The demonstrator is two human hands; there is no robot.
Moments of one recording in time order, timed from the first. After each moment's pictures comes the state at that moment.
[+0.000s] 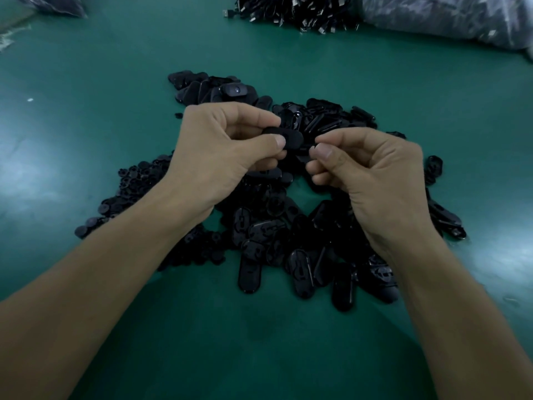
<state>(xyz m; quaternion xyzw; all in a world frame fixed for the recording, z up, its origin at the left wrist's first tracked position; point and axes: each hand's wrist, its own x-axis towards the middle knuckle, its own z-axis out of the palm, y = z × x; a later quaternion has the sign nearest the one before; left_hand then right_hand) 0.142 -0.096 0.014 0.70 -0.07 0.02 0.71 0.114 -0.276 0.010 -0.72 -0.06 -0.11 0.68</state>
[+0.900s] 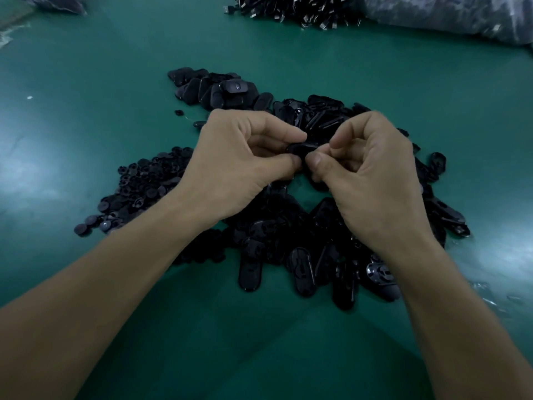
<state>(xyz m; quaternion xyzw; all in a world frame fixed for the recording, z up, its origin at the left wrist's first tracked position) 0.137 -0.102 0.009 0.76 -0.16 0.03 0.63 0.106 -0.269 0.016 -0.85 -0.05 -0.15 0.50</state>
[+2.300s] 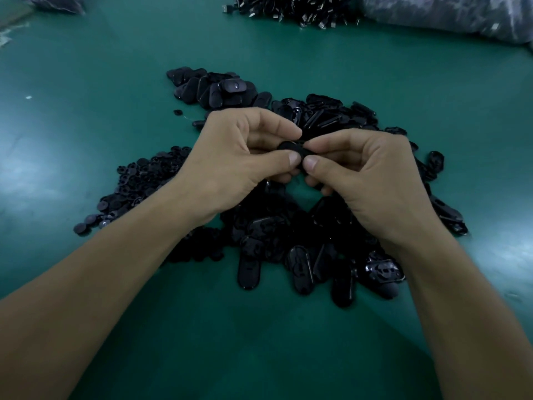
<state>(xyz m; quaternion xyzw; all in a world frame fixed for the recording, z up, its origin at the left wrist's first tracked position) 0.140 -0.099 0.008 0.72 -0.16 -0.04 0.67 0.113 -0.281 0.016 -0.81 -0.08 -0.07 0.58</state>
